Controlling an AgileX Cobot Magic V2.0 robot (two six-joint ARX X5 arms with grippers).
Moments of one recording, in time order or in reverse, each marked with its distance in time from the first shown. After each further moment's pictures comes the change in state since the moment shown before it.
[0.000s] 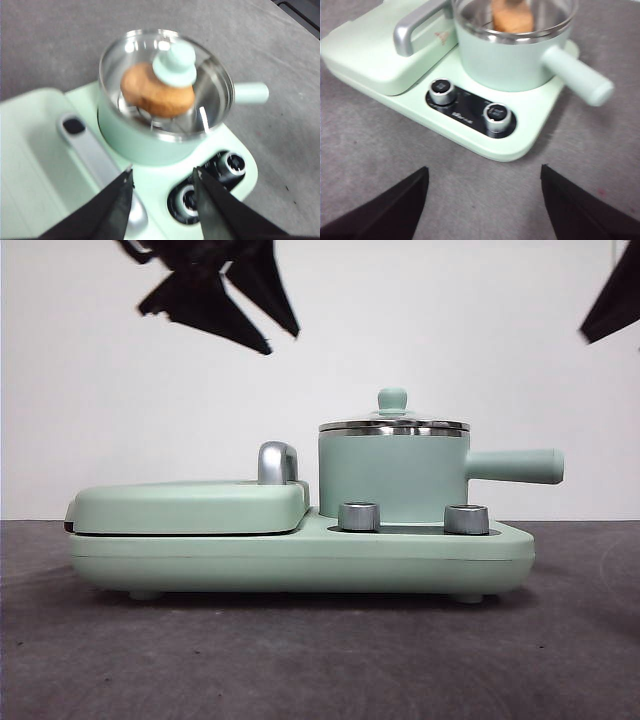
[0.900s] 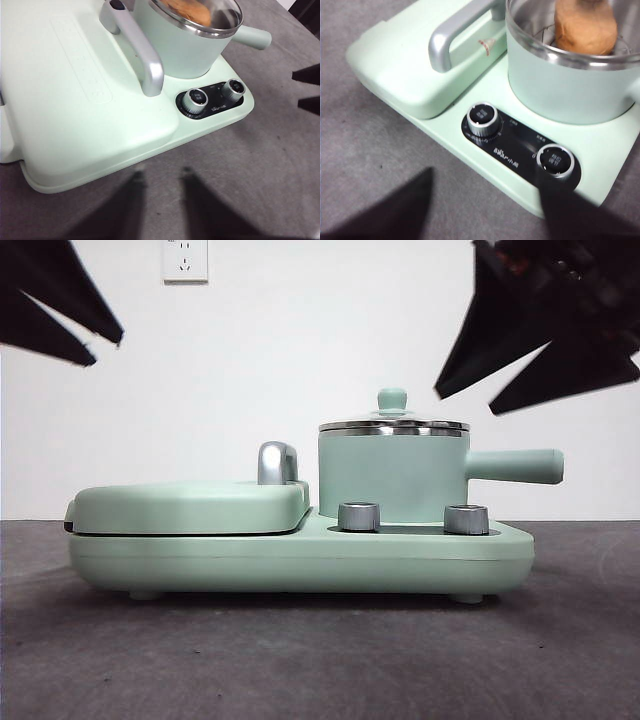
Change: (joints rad) left arm 0.000 -0.696 -0.595 -0.024 -0.085 -0.162; right arm 0.000 0.381 0.031 0.338 -0.153 -0.006
